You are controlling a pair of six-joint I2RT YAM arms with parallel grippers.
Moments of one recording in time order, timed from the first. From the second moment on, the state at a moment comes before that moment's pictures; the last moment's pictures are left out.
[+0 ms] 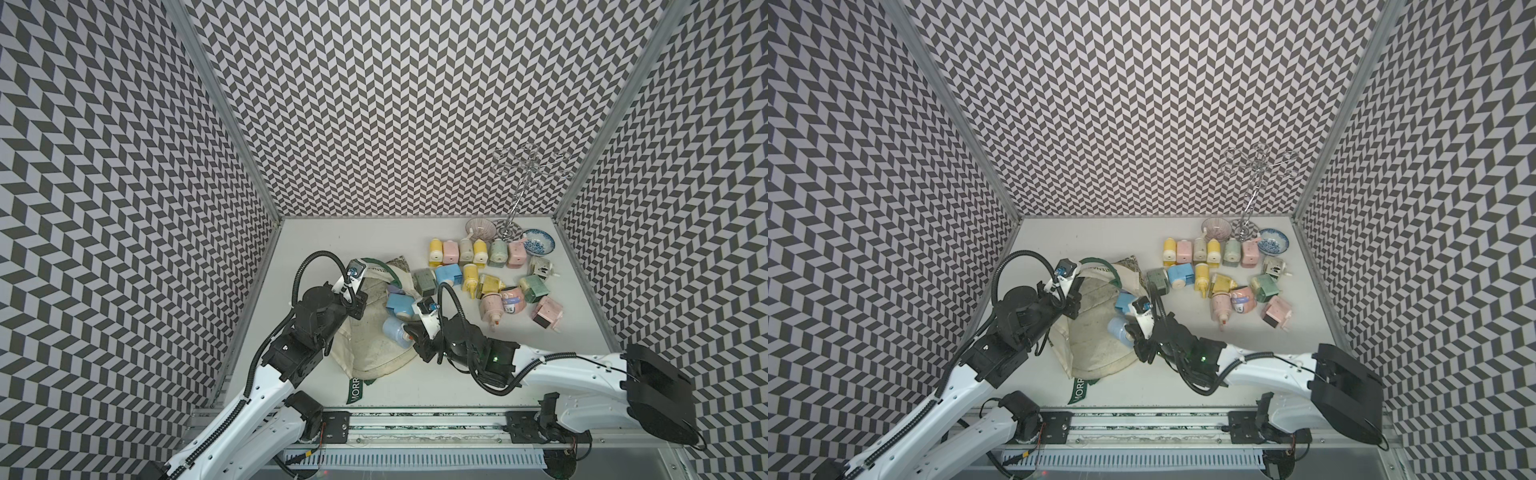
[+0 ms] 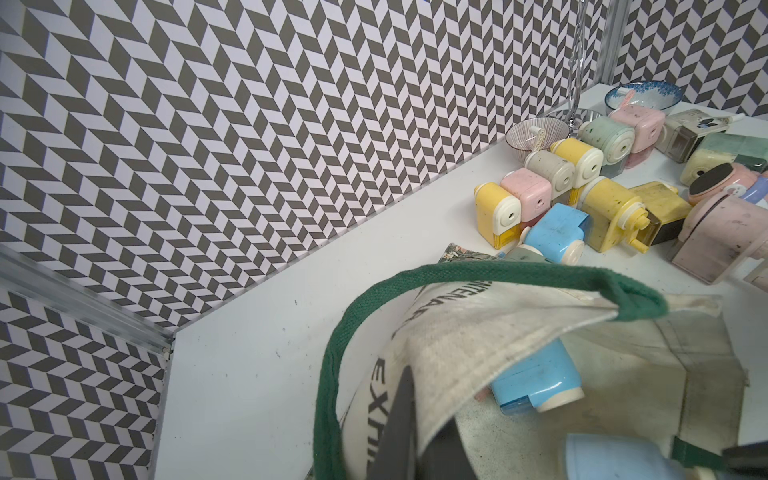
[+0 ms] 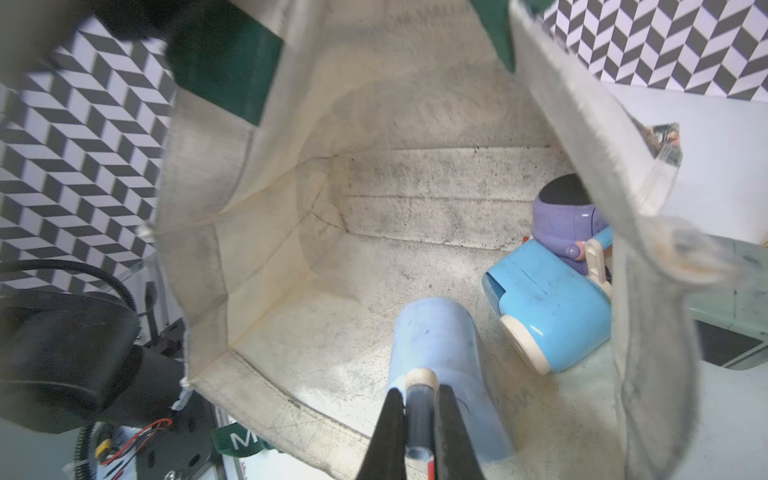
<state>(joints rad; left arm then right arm) -0.56 0.74 0.67 -0.14 -0.14 0.10 1.12 1.27 0.62 0.29 0.15 0.28</state>
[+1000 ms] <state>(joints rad) -0.56 0.74 0.67 -0.14 -0.14 0.10 1.00 0.78 0.59 0.04 0.39 0.27</state>
